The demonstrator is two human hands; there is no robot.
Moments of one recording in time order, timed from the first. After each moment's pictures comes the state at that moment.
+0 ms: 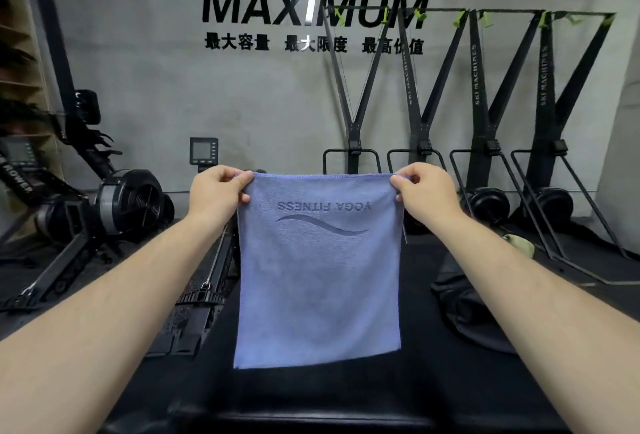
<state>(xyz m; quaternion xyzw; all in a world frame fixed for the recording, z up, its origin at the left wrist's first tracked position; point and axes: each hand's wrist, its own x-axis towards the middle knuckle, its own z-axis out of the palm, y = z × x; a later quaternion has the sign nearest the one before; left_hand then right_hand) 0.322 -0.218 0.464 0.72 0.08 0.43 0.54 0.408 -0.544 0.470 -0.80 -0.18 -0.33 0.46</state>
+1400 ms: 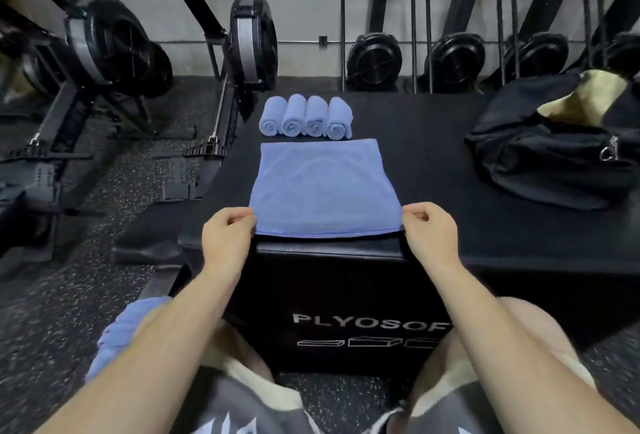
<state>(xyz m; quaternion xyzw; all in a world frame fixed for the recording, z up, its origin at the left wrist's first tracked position) 0.261 -0.245 0.147 0.70 0.32 0.25 0.59 0.362 -0.536 0.144 -0.84 0.03 -0.06 0.54</state>
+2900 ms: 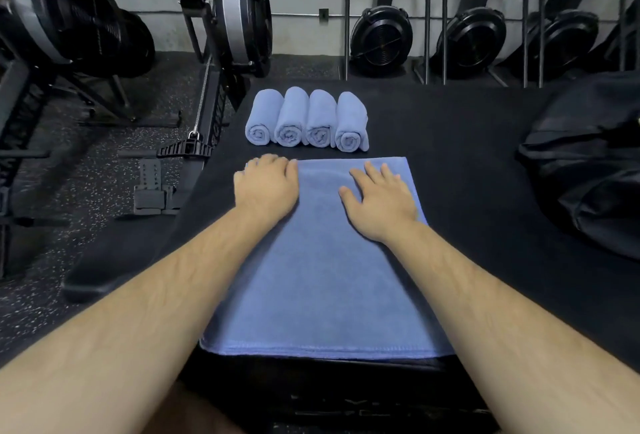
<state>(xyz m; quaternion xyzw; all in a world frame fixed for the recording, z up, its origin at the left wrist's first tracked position) 0.491 -0.204 0.147 0.96 0.19 0.11 0.14 0.534 -0.404 0.134 -0.97 -0.19 0.03 0.11</state>
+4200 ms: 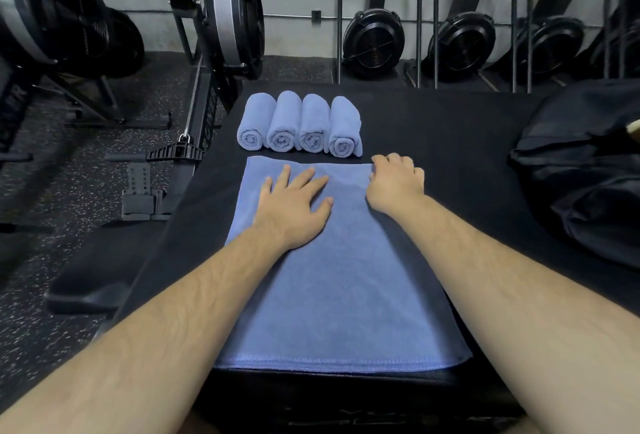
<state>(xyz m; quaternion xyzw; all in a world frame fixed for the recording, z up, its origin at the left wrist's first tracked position) 0.488 -0.234 0.129 0.99 0.05 0.04 0.15 0.580 -0.411 0.157 -0.99 -0.11 0.01 0.08</state>
